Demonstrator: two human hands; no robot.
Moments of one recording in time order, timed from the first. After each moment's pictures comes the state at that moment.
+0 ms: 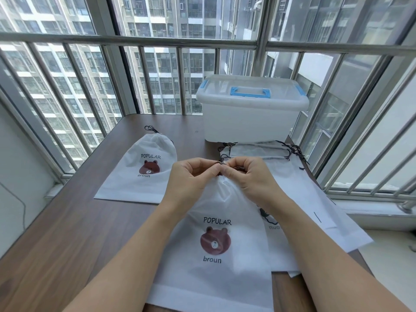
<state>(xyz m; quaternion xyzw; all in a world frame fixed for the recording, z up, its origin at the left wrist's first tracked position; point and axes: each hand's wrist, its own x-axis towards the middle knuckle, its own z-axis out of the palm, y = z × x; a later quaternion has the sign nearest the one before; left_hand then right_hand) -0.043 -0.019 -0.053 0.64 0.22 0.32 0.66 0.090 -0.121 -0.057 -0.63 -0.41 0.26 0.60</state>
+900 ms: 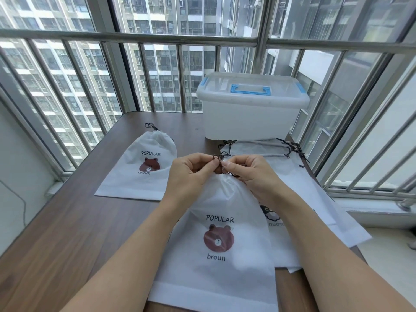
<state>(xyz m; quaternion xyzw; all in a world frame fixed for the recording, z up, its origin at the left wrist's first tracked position) -0.039 -0.016 -0.058 0.65 0.20 0.35 0.64 0.095 -0.121 -0.055 -0.57 -0.36 0.38 0.63</state>
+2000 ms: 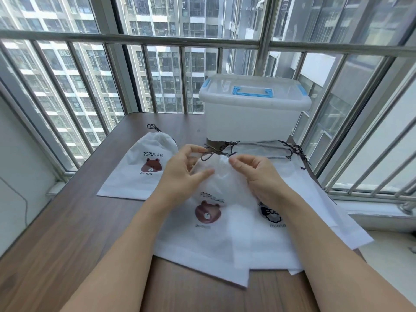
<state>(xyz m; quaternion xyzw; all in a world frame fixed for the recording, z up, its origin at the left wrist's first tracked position) -0.053 0.011 -0.053 0.77 0.23 0.29 0.52 0.098 -0.123 -0.054 -0.61 -0.31 0.34 0.65</state>
